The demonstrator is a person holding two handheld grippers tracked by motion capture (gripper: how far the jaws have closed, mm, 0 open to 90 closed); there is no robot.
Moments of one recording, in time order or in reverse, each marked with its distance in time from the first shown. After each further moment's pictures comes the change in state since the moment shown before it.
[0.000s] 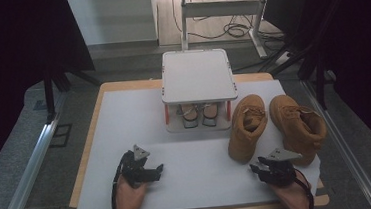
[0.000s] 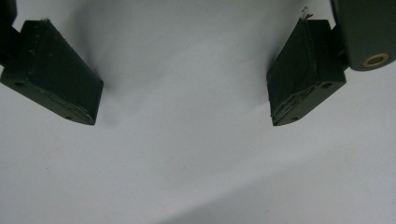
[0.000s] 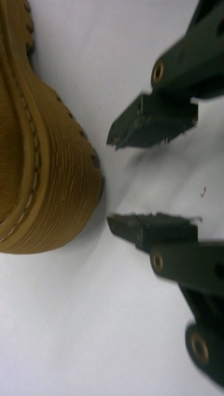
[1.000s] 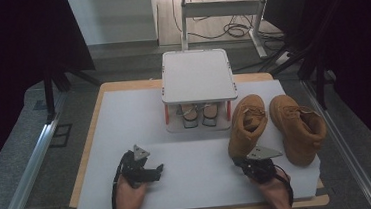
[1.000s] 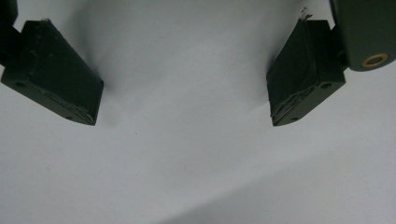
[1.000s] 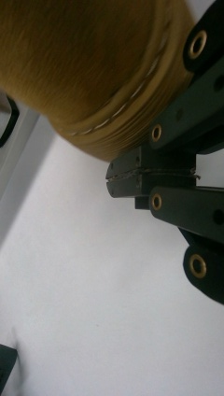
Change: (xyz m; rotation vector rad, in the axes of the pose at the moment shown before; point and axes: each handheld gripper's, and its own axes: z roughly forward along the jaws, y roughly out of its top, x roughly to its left) left arm 0.000 0.000 0.000 0.000 0.000 0.001; right arm 0.037 0.030 0.028 -0.099 0.119 -0.070
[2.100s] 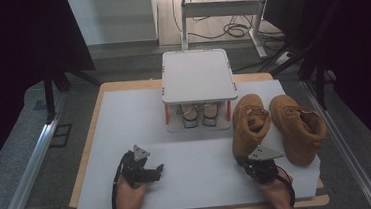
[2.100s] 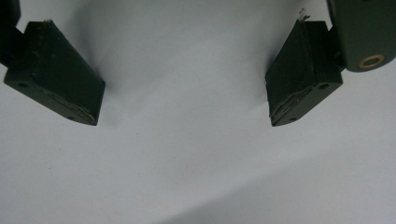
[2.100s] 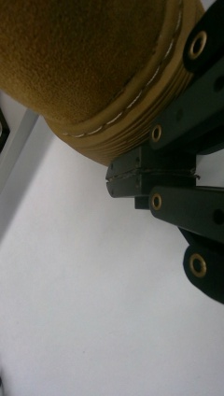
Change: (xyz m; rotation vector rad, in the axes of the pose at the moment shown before) left arm 0.000 0.000 0.000 -0.003 -0.002 0.005; right arm -0.005 -0.007 -0.003 0.013 -0.057 -0.018
